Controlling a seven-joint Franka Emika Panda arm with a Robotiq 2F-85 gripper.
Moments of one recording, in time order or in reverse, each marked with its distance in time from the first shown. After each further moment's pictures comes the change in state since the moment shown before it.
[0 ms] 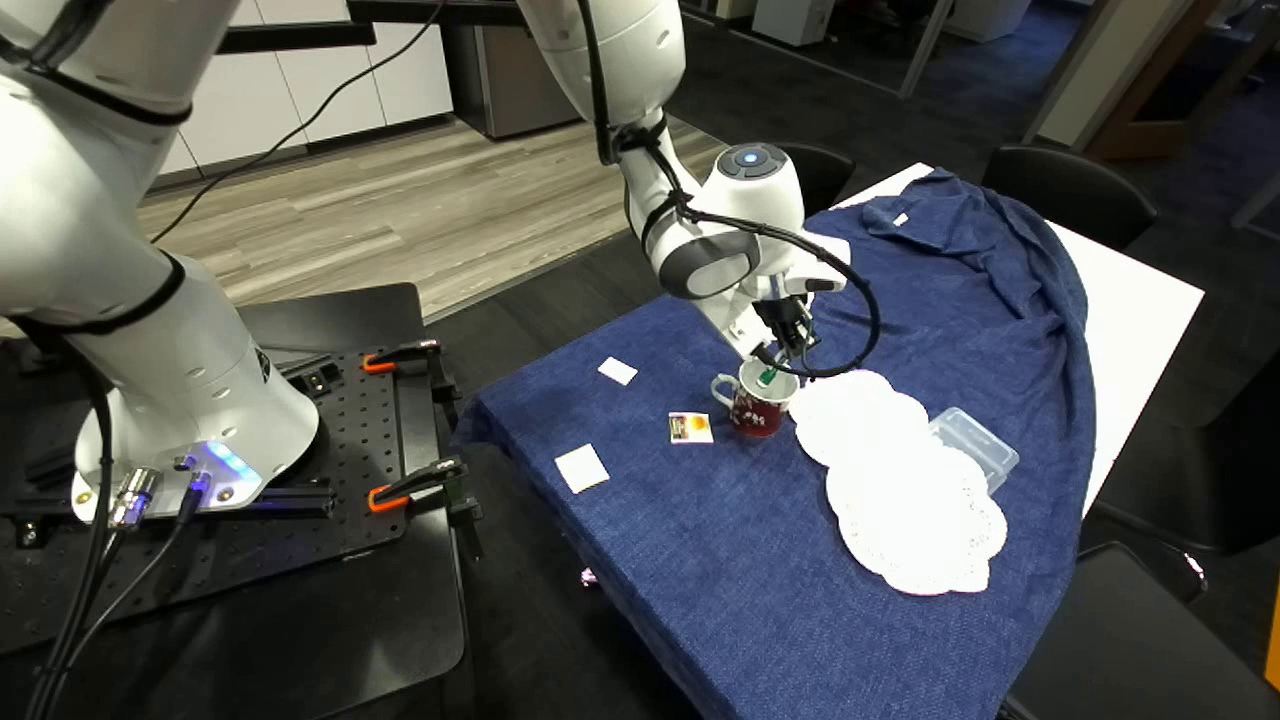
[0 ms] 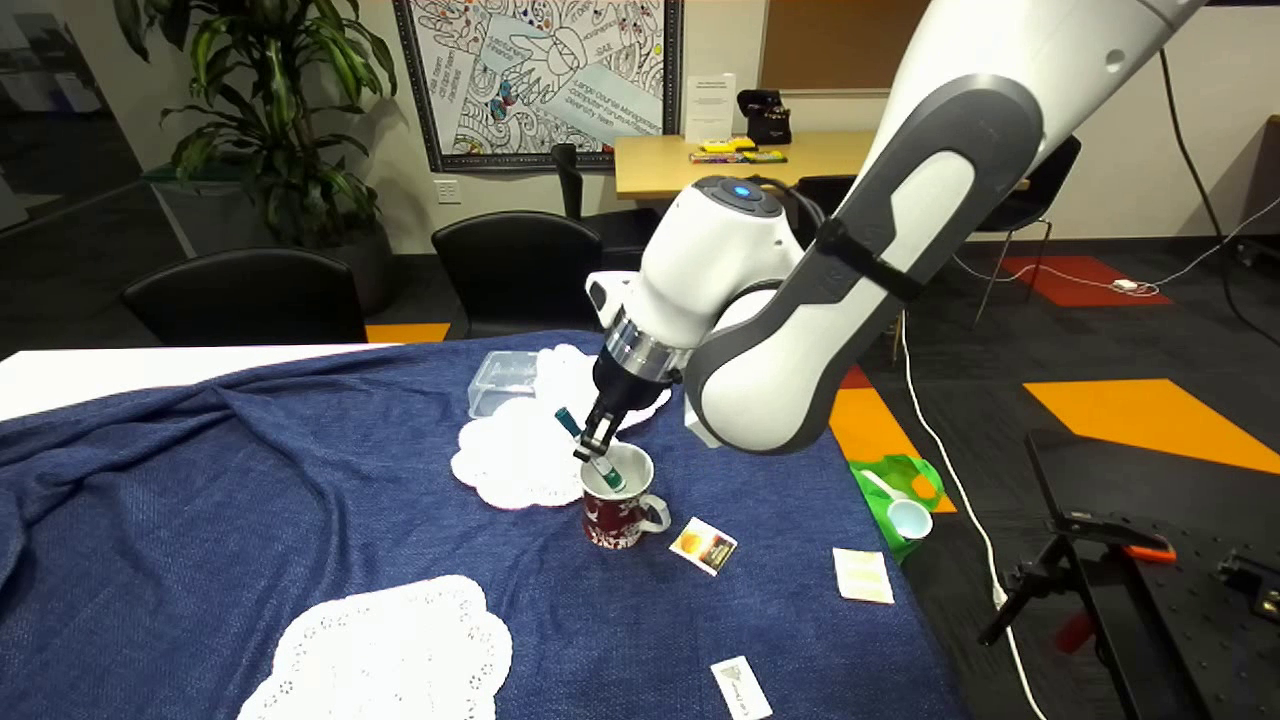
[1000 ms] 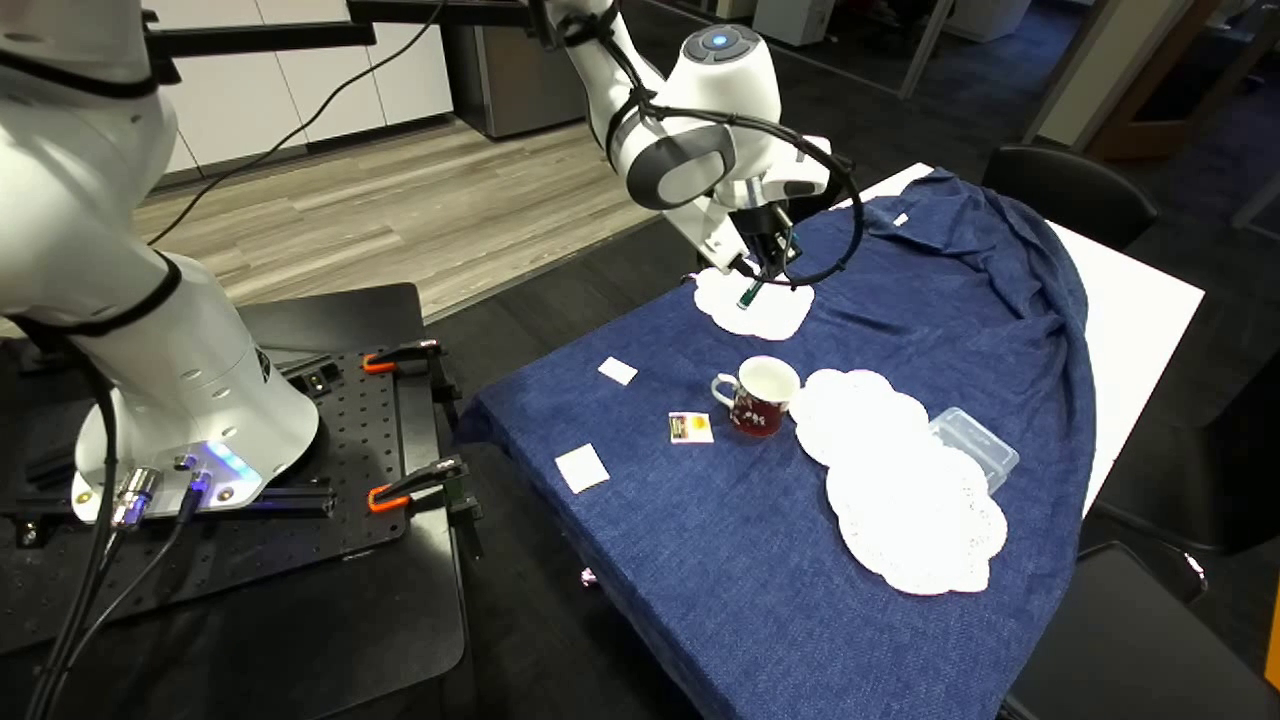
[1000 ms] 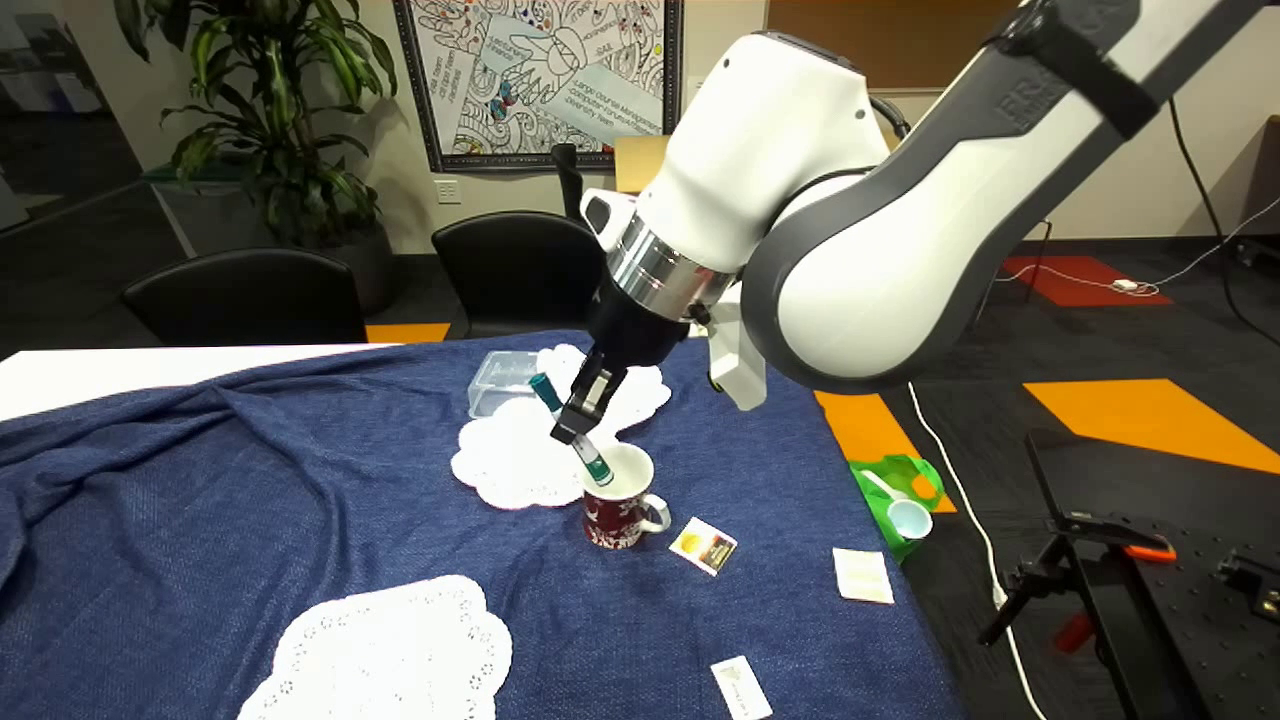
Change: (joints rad) arm -0.064 -0.274 0.166 -0.185 0.009 -0.057 0.015
